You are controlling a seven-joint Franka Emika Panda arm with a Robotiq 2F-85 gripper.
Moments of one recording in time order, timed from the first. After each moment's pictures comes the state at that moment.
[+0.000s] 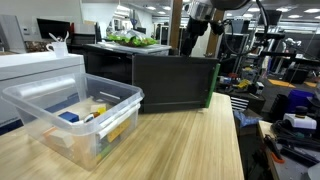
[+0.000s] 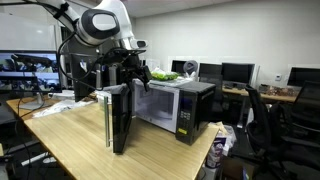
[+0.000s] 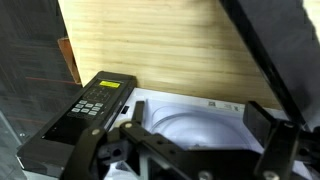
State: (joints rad) arm -0.14 -0.10 -0.19 -2.35 -0.21 2.54 -0.22
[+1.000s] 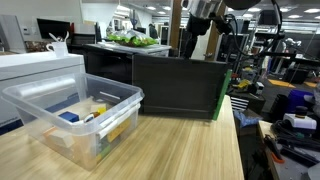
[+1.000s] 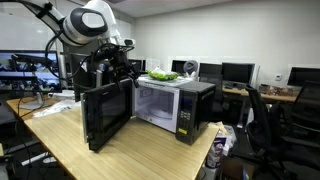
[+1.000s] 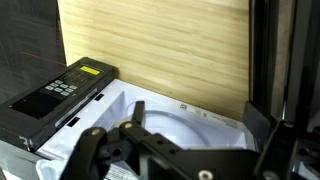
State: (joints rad) arm -0.14 -0.19 -0.09 -2.44 -0.33 2.54 -0.20
